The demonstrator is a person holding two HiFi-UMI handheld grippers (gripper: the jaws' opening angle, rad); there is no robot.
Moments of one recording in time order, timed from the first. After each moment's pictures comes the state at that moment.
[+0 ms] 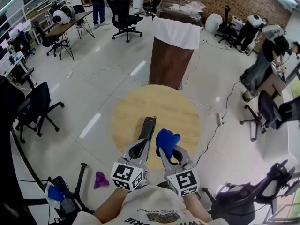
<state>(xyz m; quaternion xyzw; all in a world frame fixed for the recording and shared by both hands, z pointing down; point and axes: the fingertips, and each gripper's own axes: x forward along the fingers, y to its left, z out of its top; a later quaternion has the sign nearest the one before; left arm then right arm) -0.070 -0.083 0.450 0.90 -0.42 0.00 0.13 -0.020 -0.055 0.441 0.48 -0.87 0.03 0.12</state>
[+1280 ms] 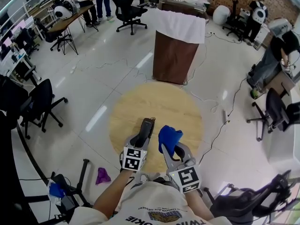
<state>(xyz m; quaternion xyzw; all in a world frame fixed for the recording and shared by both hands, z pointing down) -0.060 -0.162 0.613 0.83 -0.46 0.24 0.17 0.018 -0.102 0.460 0.46 -0.88 0.07 0.12</state>
